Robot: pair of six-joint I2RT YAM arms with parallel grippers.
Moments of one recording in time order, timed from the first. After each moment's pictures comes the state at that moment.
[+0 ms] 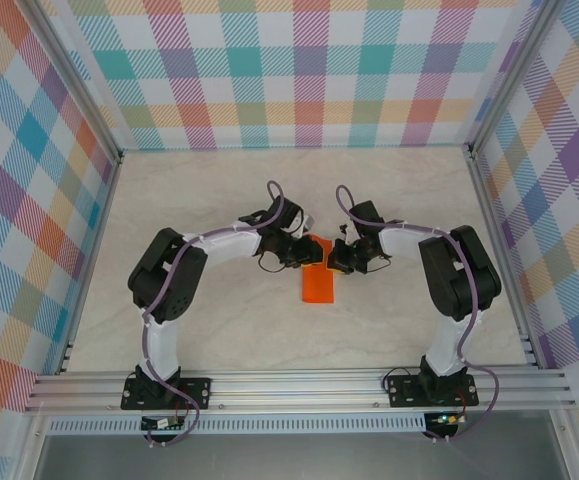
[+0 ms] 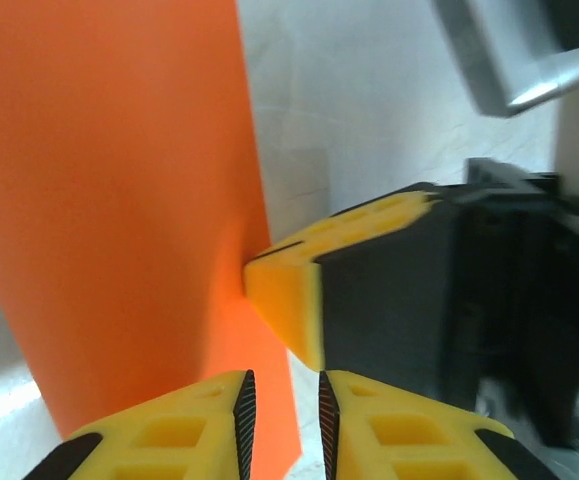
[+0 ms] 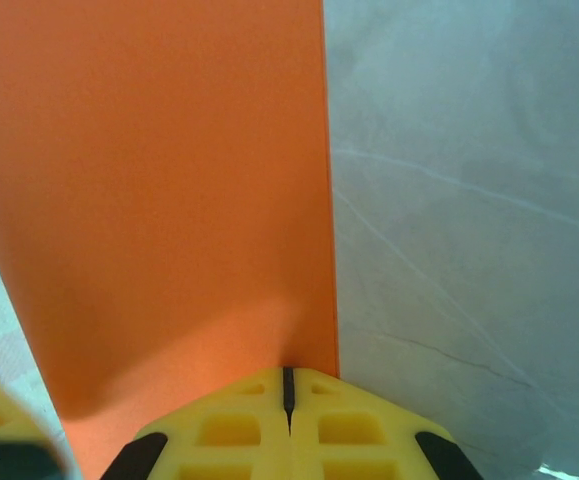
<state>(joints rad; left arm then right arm) -0.65 1.98 1.30 -0.31 0.54 -0.69 0.40 1.86 1.02 -0.39 -0.51 0.59</state>
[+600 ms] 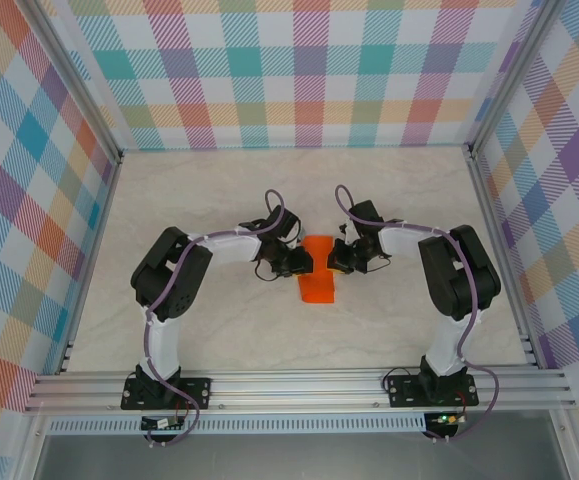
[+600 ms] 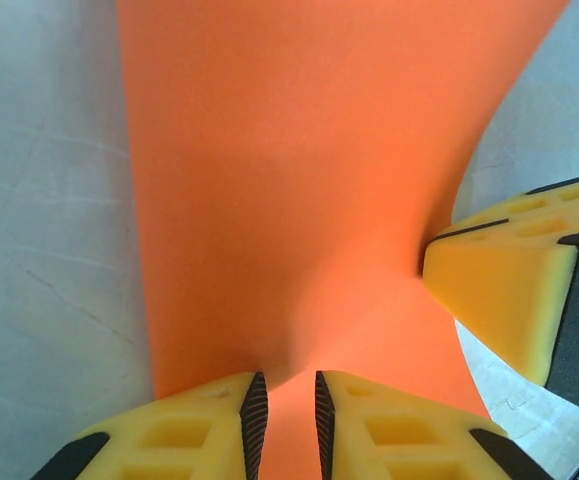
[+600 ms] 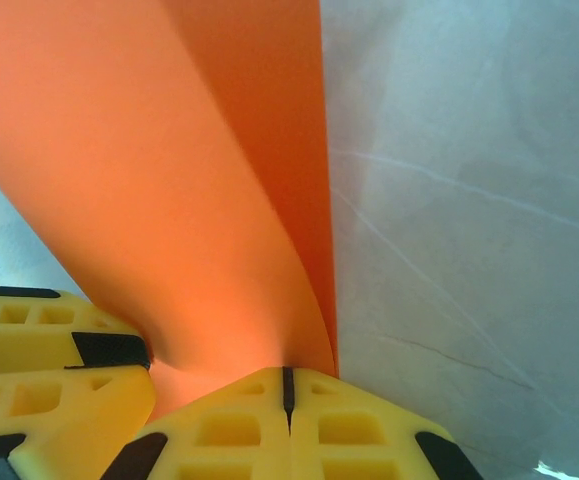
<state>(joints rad) -0.64 2.00 1.23 -0.34 0.43 -0.65 0.40 1.86 1.03 -0.40 -0.51 0.58</state>
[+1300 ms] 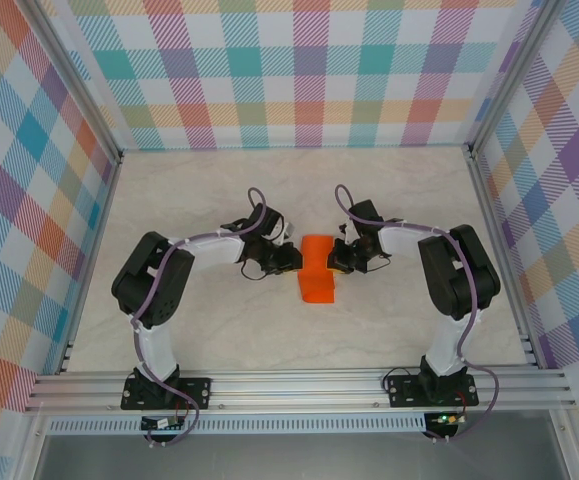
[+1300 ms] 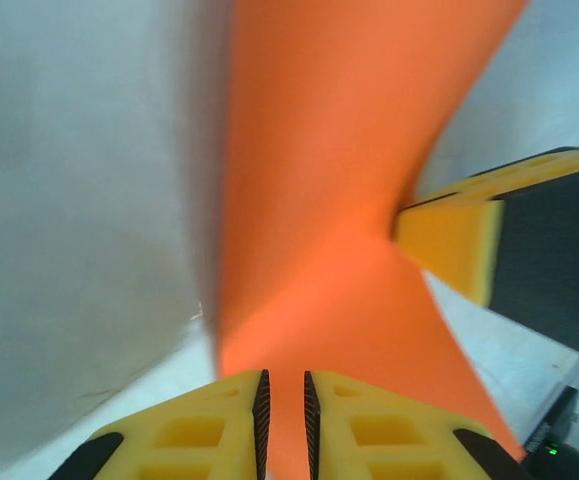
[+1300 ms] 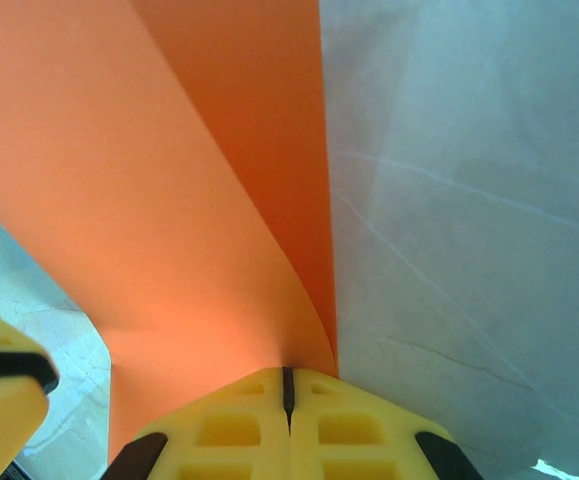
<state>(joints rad) -0.58 1.89 1.14 -0.27 0.52 -0.65 0.40 1.87 1.04 -0.41 -0.51 0.57</state>
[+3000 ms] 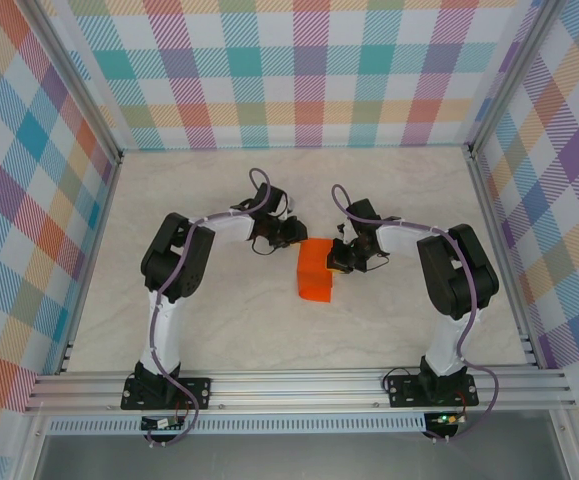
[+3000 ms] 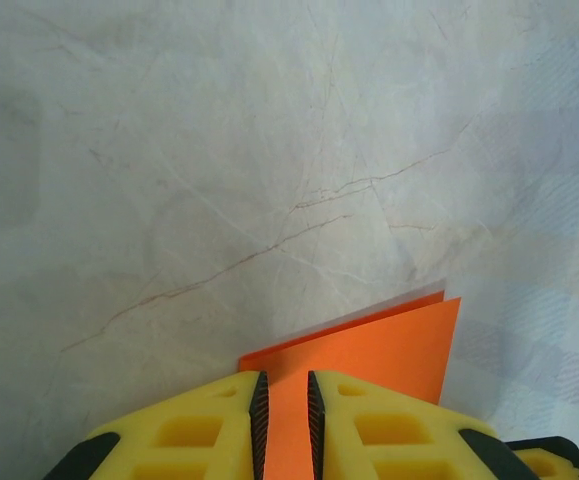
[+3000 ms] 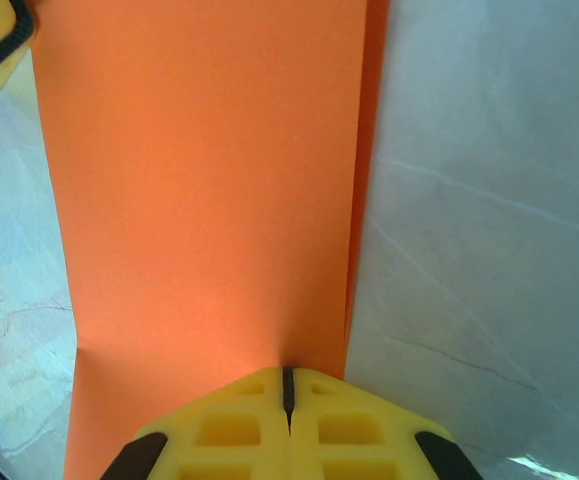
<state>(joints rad) -0.49 2.16 1.43 -0.21 0.48 -0.68 0.41 1.87 1.06 -0.45 -0.48 0.55</state>
